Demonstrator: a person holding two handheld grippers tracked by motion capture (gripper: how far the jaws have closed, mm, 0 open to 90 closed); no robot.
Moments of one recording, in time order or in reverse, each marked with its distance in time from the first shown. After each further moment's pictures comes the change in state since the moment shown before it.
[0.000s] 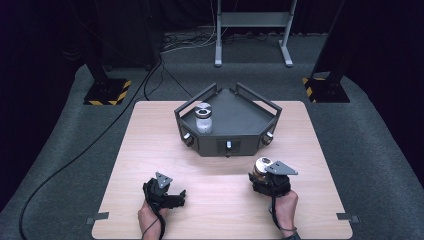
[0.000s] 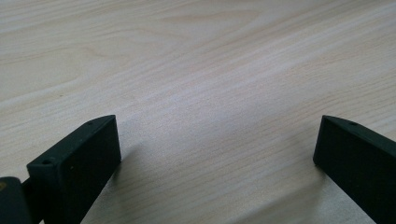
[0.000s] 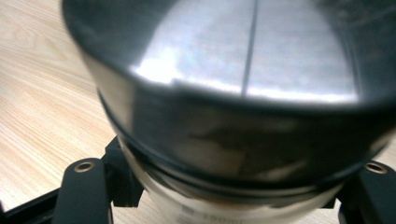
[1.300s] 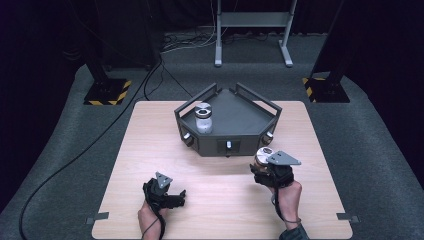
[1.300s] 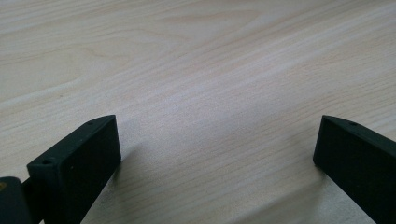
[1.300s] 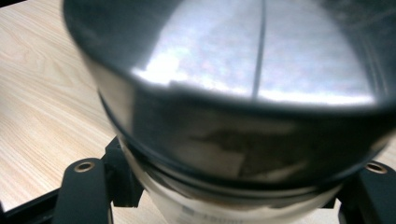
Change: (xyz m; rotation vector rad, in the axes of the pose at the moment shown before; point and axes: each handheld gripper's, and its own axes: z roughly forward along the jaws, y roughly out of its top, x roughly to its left) left arm 0.000 0.000 0.000 0.000 0.000 0.001; right arm -0.004 0.035 -0.014 -0.027 -0.005 -0.063
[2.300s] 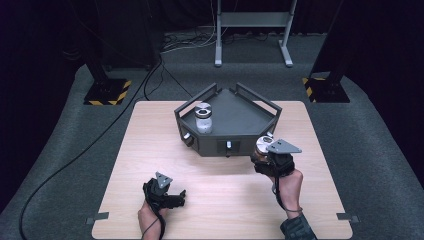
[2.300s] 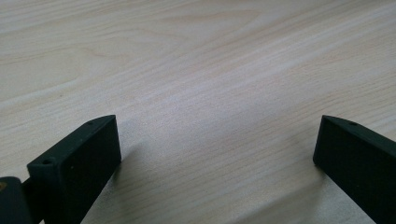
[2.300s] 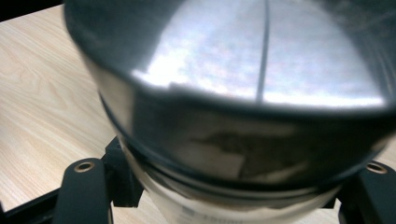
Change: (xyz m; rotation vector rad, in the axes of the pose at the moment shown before) left arm 0.000 0.000 0.000 0.001 -0.001 -0.001; right arm -0.009 0.030 0.000 -0.015 -0.009 -0.029
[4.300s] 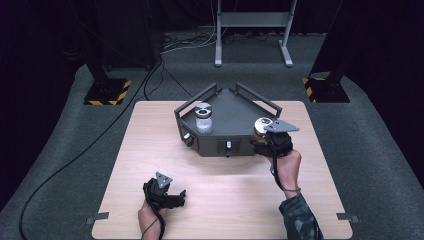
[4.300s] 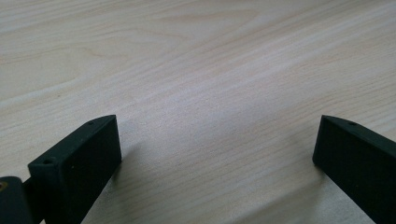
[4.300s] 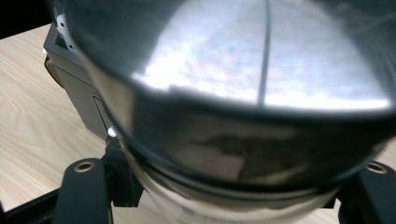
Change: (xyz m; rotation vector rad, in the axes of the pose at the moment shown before) left arm 0.001 0.000 0.000 0.002 -0.007 -0.001; right arm -0.017 0.045 0.017 -0.010 -0.016 -0.014
